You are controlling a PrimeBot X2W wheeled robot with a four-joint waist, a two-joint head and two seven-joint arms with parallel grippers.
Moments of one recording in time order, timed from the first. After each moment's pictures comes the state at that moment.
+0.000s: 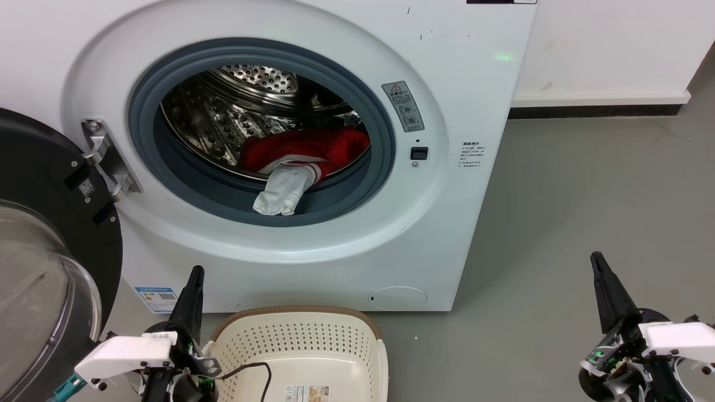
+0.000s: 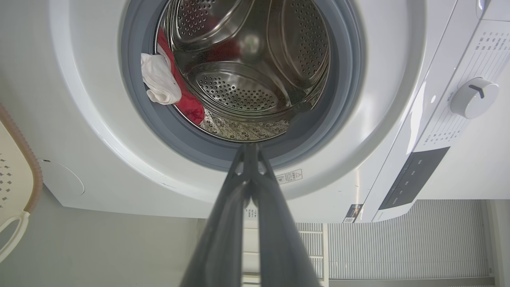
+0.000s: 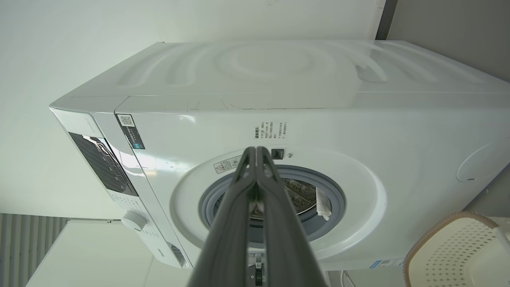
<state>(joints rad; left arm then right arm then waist) -0.11 0.05 0.11 0.25 -1.61 -0.13 0.11 -0.10 -0.05 -0.11 0.25 1.62 0.13 0.11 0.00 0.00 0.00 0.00</state>
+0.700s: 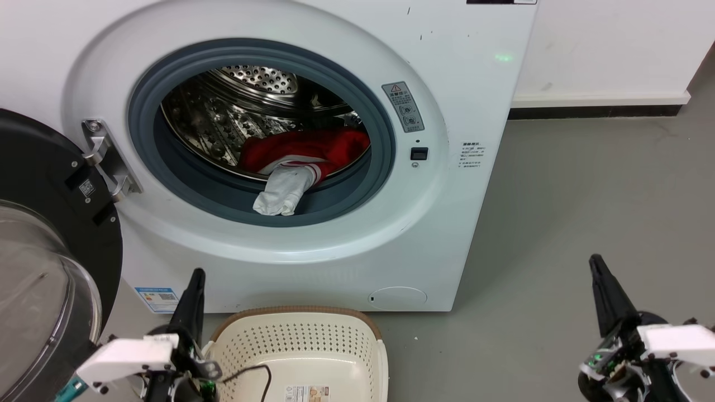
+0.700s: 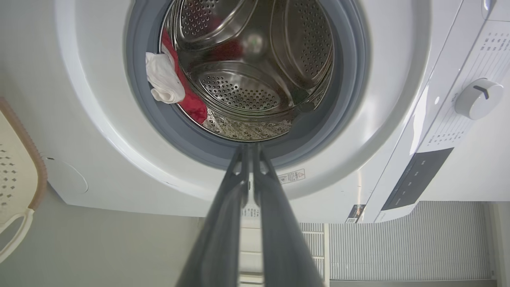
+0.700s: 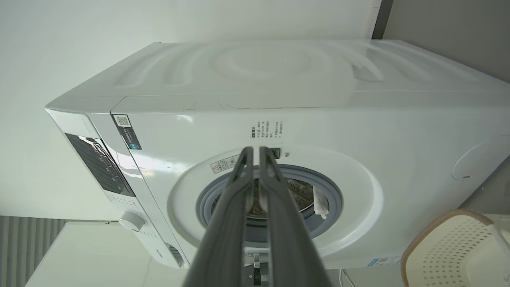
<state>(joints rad) -0.10 0.05 0.11 0.25 -1.61 -0.13 0.11 -0.10 -0.05 -0.11 0.25 1.62 0.13 0.11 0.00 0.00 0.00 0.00</state>
